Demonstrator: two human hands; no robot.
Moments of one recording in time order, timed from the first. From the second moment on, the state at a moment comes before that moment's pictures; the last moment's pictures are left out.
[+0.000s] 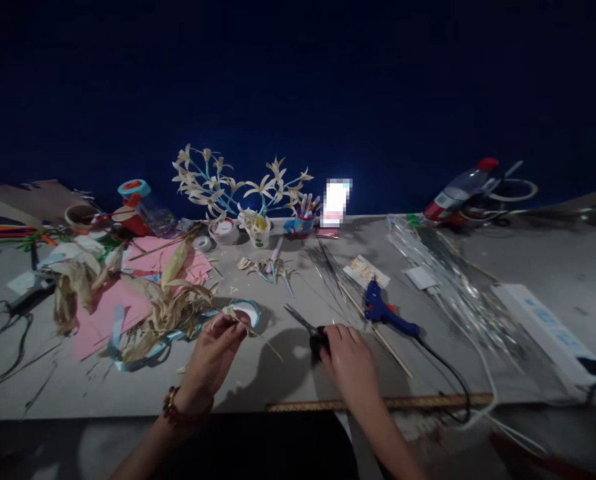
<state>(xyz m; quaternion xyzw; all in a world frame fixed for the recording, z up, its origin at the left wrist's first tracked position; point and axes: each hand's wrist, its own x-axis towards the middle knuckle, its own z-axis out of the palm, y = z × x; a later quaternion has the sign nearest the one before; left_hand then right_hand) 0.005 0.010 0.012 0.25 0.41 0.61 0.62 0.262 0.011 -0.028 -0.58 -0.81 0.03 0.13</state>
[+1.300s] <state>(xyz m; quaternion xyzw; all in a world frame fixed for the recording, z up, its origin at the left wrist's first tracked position) 0.033 0.021 0.011 0.34 0.41 0.73 0.42 0.201 -0.021 0.010 -0.37 -0.41 0.75 0.35</state>
